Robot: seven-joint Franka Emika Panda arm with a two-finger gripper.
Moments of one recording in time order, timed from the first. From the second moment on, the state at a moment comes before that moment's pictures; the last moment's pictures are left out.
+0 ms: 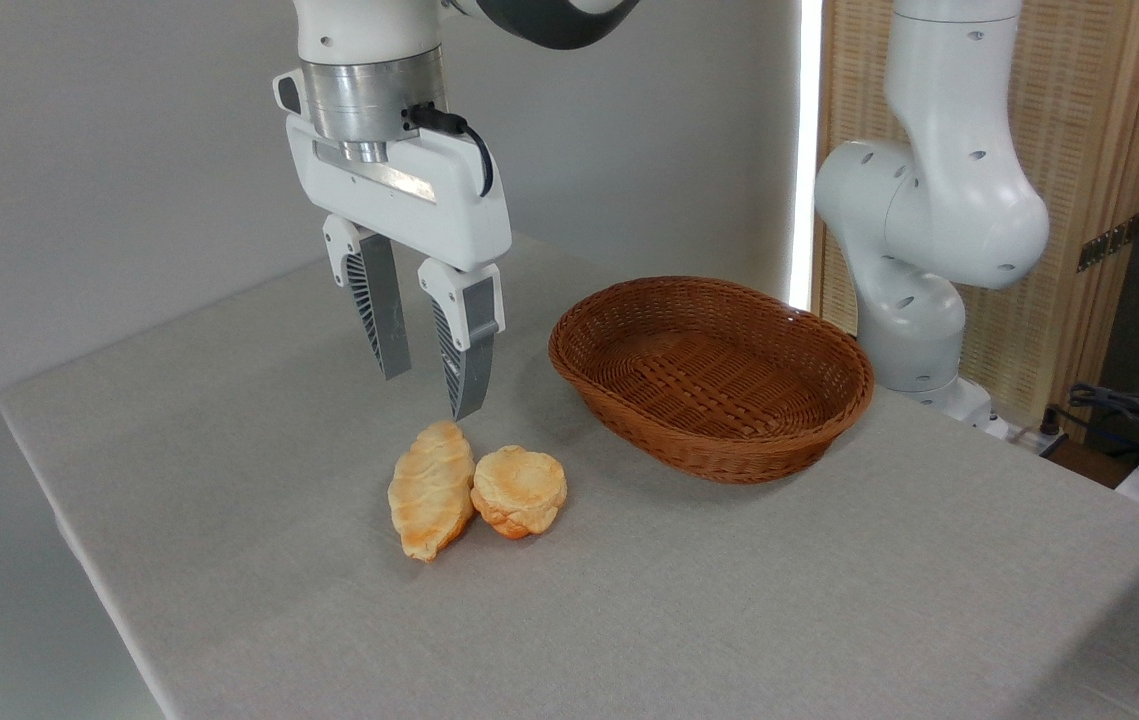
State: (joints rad) arm -0.12 -0.07 0.01 -1.81 -0.01 1.81 0.59
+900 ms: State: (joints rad) arm -0.12 -0.07 0.01 -1.81 -0.02 1.81 0.59
